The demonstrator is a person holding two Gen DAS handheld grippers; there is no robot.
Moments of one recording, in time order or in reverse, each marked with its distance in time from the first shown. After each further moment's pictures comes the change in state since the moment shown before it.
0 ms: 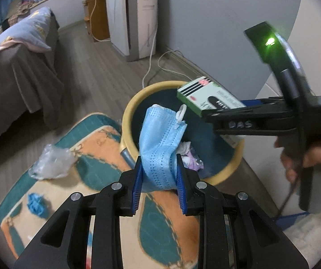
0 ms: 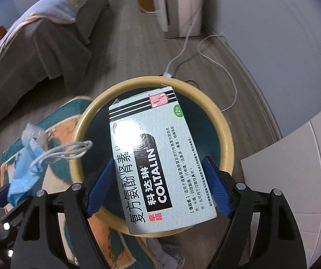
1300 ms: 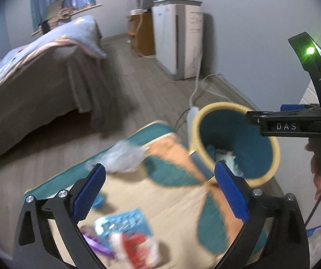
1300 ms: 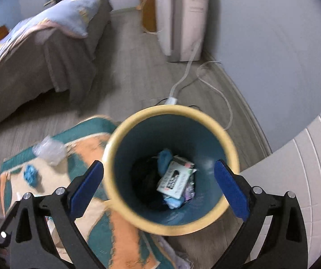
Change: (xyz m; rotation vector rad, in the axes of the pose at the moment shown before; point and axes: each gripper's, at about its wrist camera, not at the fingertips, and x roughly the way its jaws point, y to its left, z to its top) left arm -0.073 0.077 -0.032 -0.119 -0.125 0.223; right arm -0.047 0.100 -0.003 -0.103 -0.109 -0.056
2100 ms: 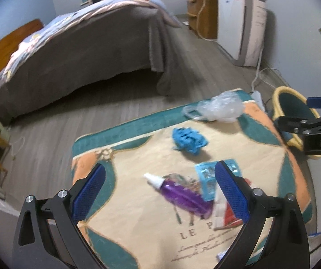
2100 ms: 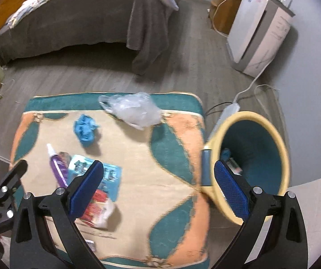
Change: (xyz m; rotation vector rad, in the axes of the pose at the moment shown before) left arm -0.023 0.140 -0.089 -0.203 0.110 0.245; right arm 0.002 0.163 -0.032 -0.322 0.077 0.114
